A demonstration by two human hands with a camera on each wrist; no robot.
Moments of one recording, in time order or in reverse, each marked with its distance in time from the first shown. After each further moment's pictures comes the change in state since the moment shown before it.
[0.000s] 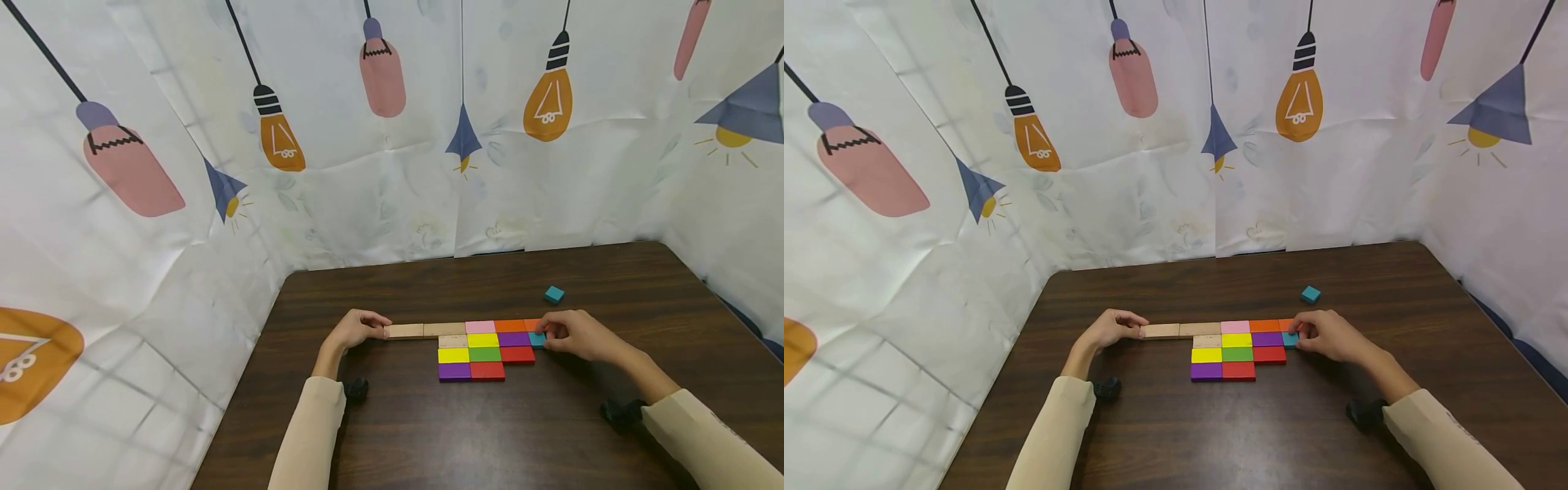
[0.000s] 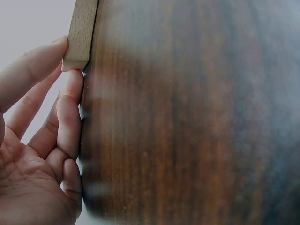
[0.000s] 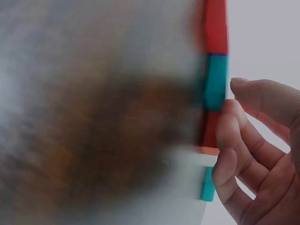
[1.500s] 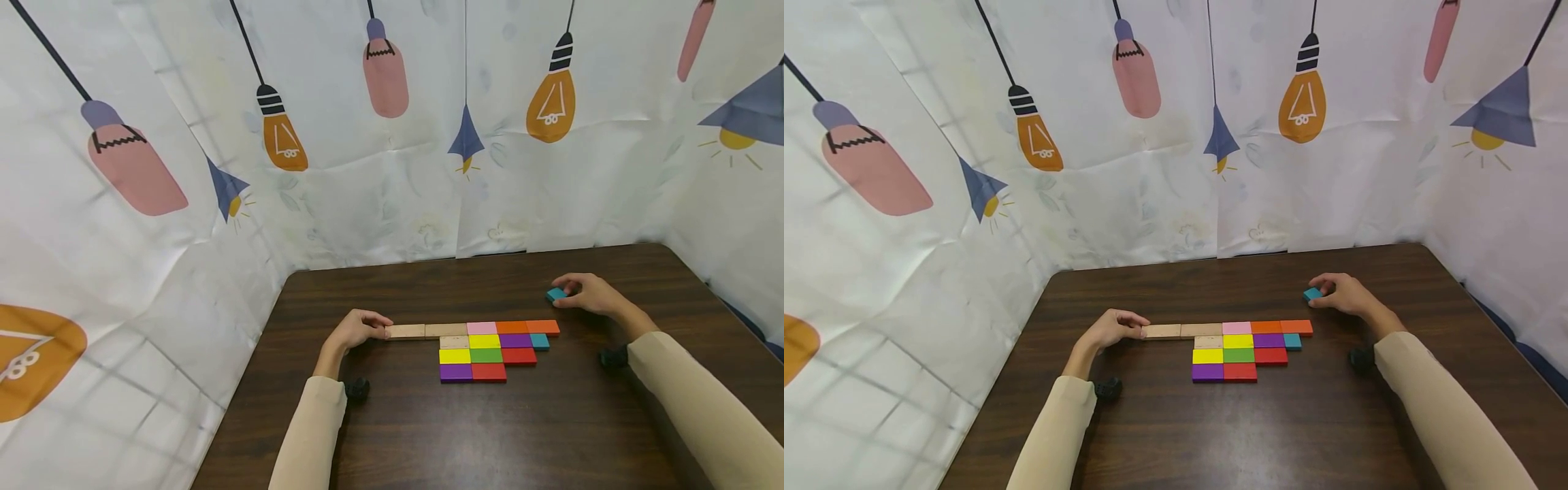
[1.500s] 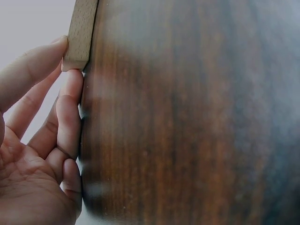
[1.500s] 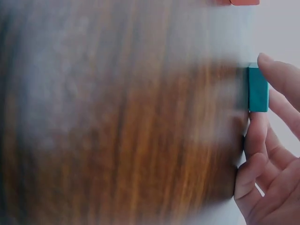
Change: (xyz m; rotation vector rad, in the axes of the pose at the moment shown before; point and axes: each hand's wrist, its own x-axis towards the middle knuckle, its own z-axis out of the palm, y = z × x) left_hand 0.001 -0.001 0.001 0.000 0.014 0.008; right_hand 0.051 0.080 -0.040 0.032 0.075 0.187
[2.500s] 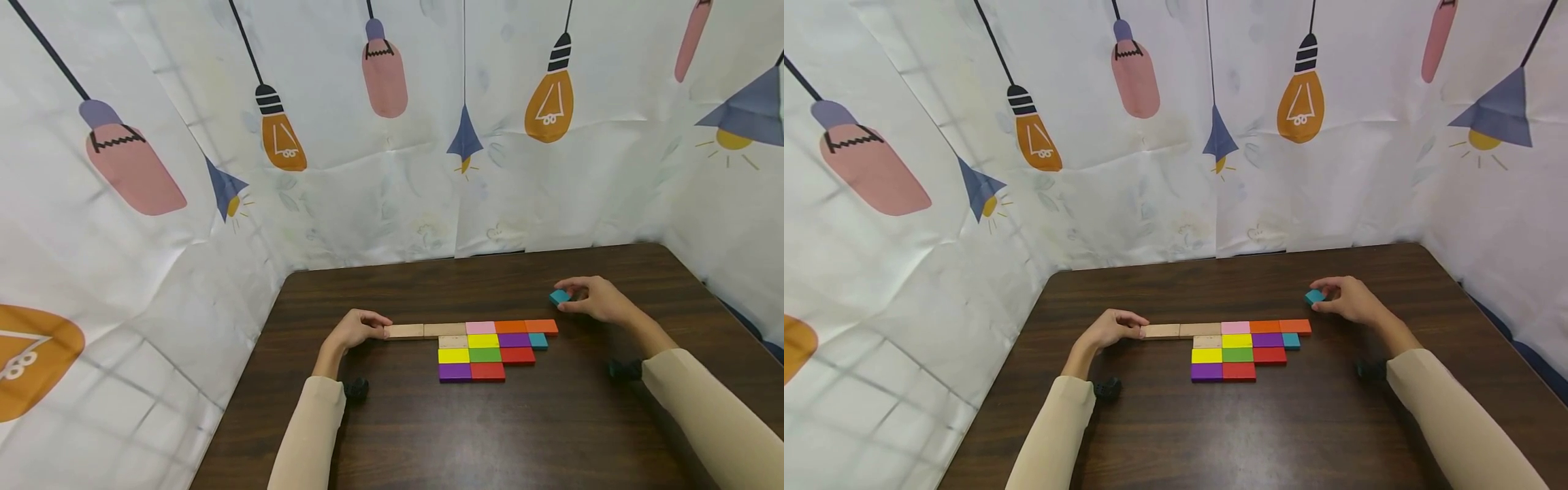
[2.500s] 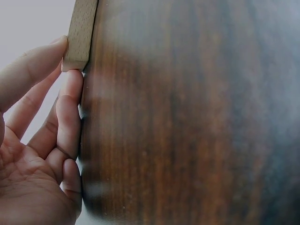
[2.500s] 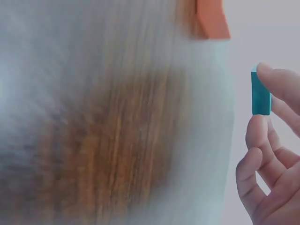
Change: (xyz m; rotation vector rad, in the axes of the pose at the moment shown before) left_hand -0.001 0.000 -0.001 0.026 -0.001 -0.010; right_hand -0.028 -0.016 -0.004 0.008 0.051 -0.055
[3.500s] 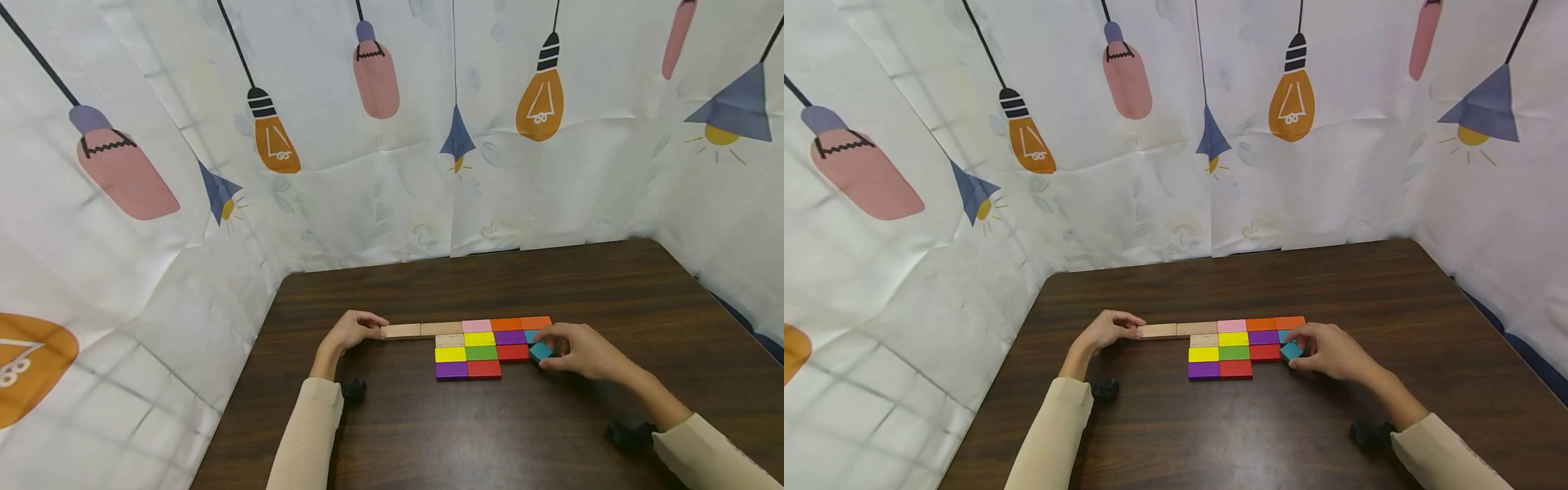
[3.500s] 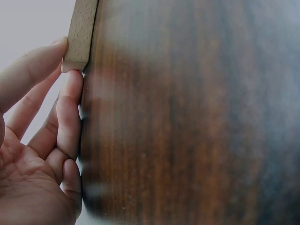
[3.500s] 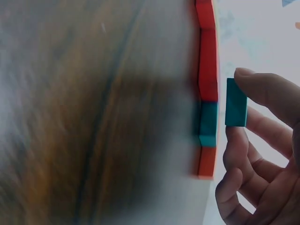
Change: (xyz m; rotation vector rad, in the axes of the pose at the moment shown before) left_hand 0.000 0.001 0.001 -0.010 -0.001 -0.012; right_hand -0.079 -0.070 0.050 0.037 -0.060 -0.135
